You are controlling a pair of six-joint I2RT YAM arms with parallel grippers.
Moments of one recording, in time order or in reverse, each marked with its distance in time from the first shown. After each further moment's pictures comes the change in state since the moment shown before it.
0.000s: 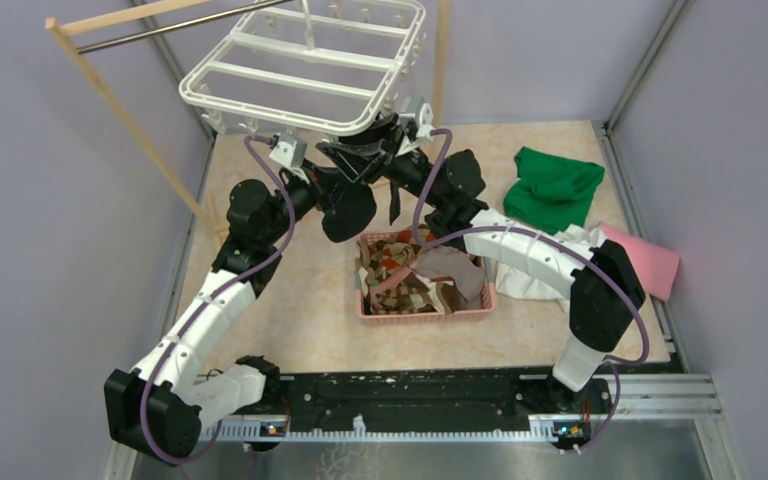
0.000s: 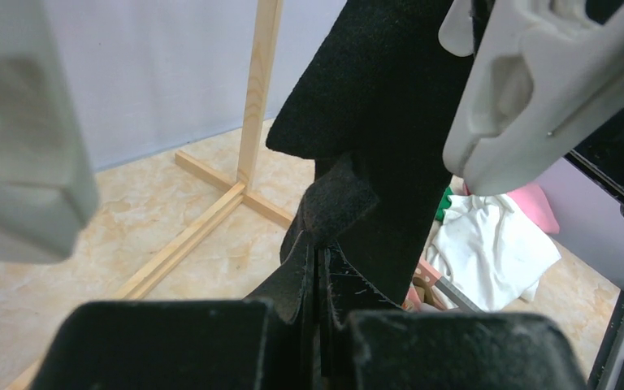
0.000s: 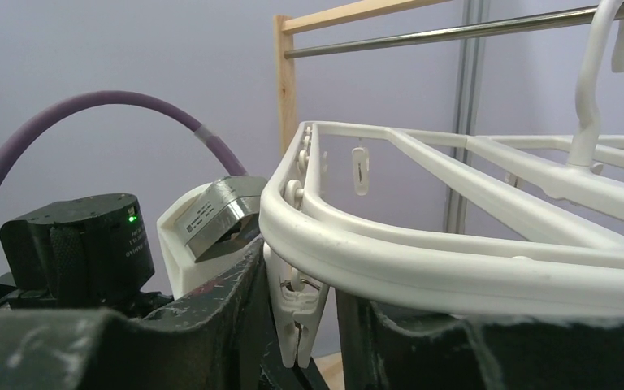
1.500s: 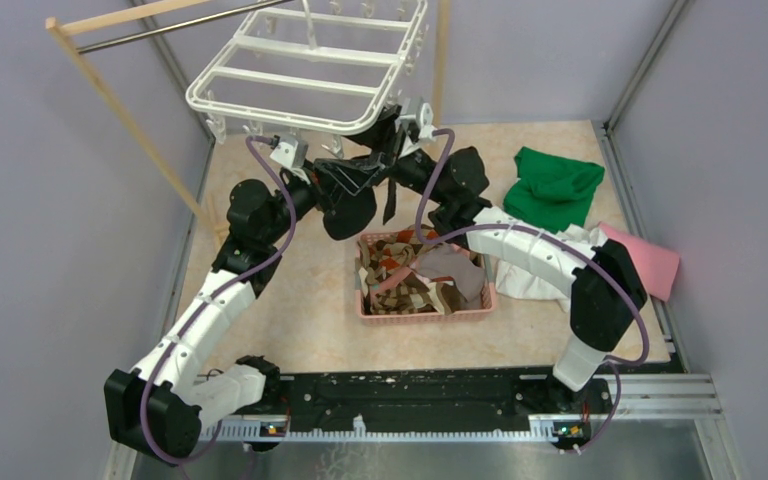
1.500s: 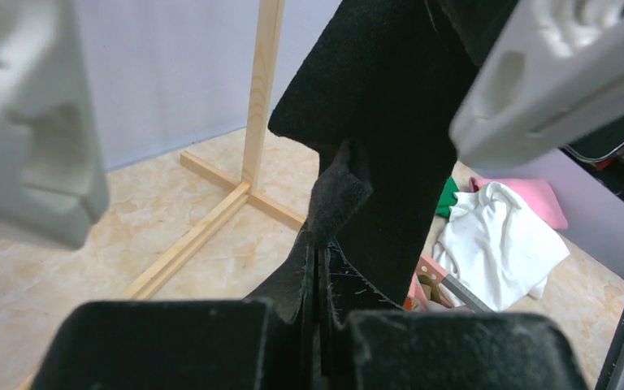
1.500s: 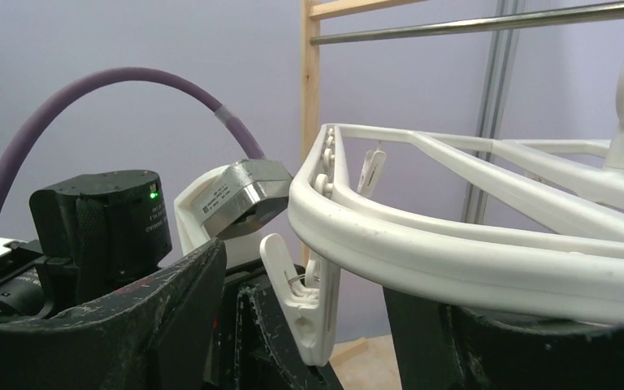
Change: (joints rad) left arm 0.000 0.000 0.000 -0.003 0.000 0.022; right arm -0.028 -0.005 -0.011 -0.003 -0.104 0.009
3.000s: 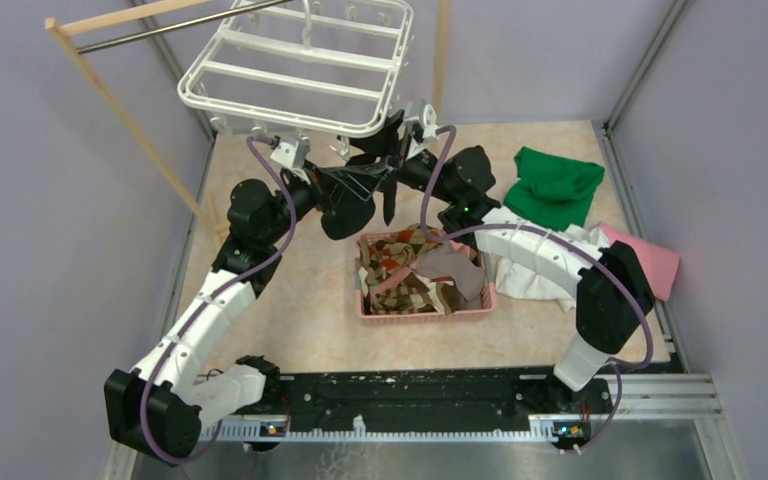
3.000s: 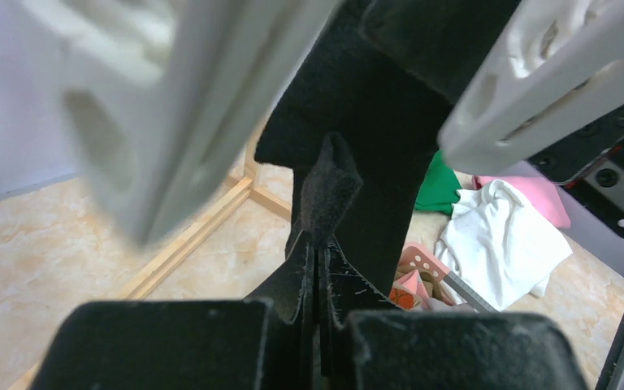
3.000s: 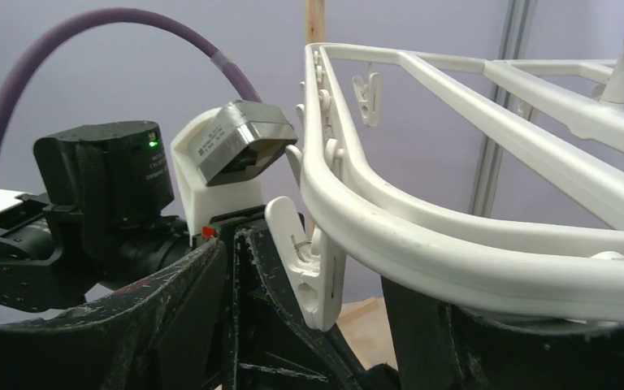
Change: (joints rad) left arm 0.000 0.000 0.000 -0.014 -0.008 0.000; right arm -0.042 -0.043 -0.063 -0.050 -0.081 0.026
